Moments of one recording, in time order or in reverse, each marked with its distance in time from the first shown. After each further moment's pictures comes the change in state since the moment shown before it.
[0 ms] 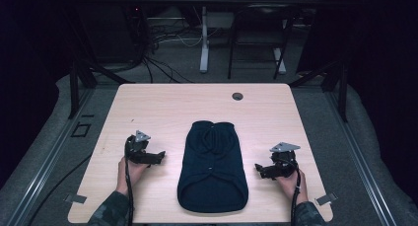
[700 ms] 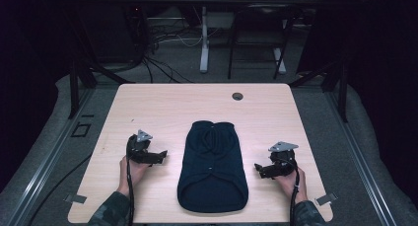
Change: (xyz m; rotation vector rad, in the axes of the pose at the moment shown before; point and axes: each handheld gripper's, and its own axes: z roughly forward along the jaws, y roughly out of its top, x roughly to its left) left arm -0.007 0.008 0.000 -0.017 -0.055 0.020; right arm 0.001 0.005 0.001 0.013 -0.010 -0.051
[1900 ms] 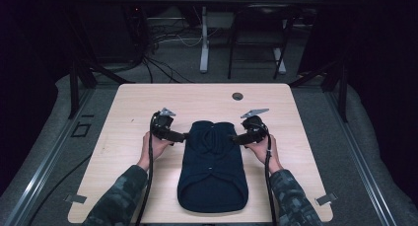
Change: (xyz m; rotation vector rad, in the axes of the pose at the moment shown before) left arm -0.021 0.092 0.046 0.013 -0.156 0.030; right arm 0.020 0.125 0.041 0.005 0.137 0.031
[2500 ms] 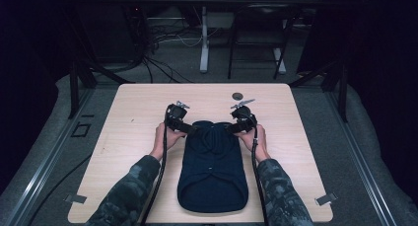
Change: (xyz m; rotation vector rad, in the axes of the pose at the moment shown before) left arm -0.010 0.033 0.039 0.109 0.026 -0.002; right arm -0.004 0.031 0.043 0.060 -0.136 0.038
